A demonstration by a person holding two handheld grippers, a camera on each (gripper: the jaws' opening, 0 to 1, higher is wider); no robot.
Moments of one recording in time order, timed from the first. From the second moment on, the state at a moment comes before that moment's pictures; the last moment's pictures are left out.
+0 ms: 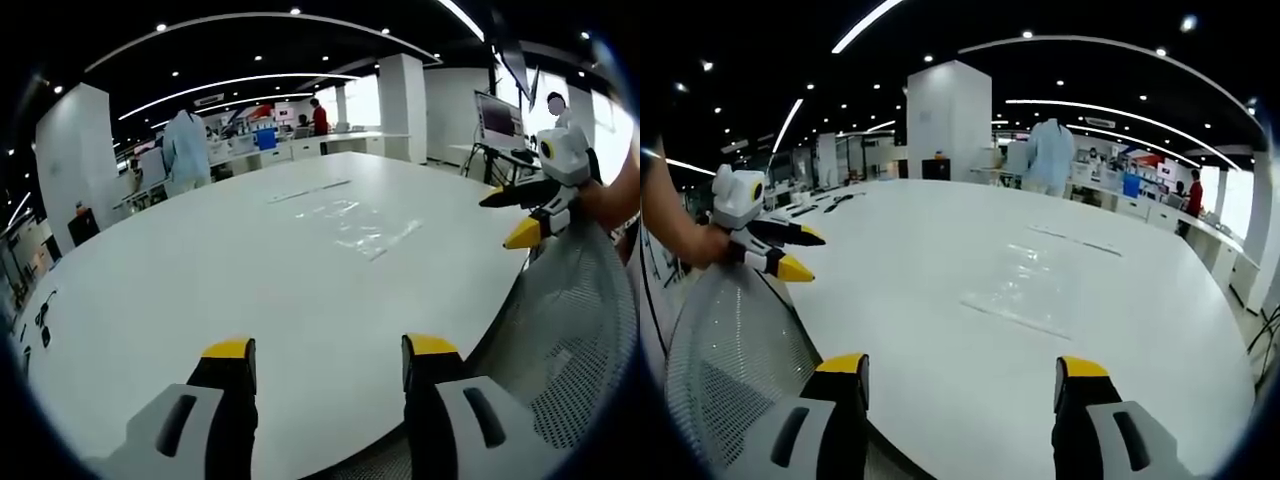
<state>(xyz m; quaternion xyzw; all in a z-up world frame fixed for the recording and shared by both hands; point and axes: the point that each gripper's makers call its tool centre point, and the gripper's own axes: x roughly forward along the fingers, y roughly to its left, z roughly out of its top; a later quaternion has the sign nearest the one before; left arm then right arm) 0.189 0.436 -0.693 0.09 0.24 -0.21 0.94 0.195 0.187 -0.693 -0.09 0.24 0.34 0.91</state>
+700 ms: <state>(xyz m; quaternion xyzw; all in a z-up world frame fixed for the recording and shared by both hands) 0.188 0.437 -0.693 0.08 0.25 -0.21 0.94 0.189 0.190 -0.692 -0.10 0.24 0.36 0.89</state>
